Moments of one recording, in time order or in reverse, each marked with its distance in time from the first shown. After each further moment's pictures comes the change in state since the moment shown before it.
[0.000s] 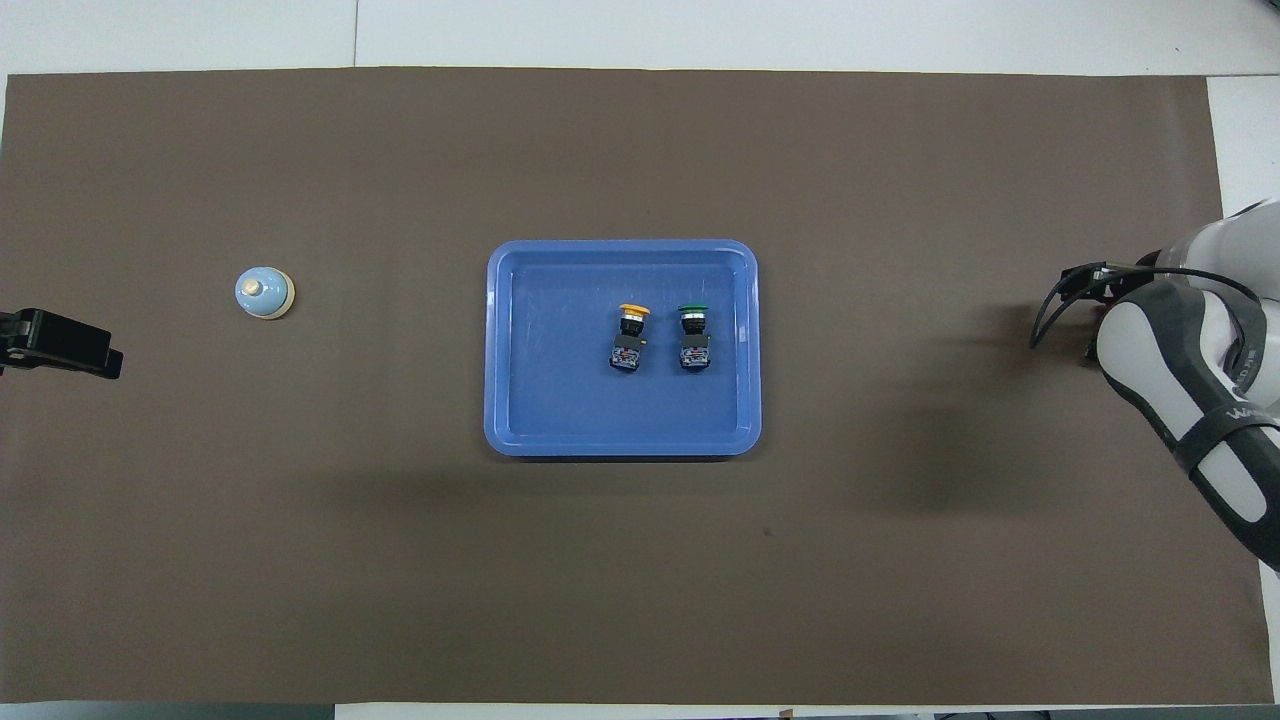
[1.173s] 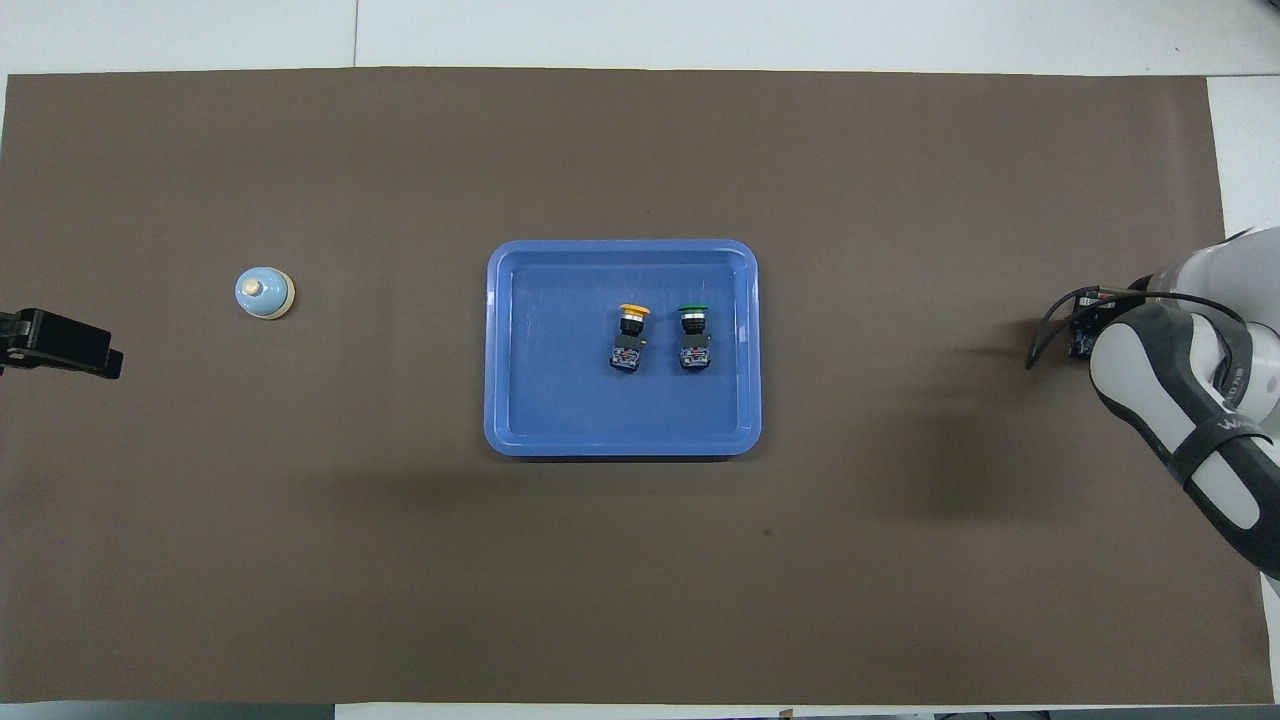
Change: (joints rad) left arm 0.000 0.000 0.000 0.000 0.000 0.000 0.000; right arm -0.017 -0.002 0.009 -0.046 0.000 0.015 -0.011
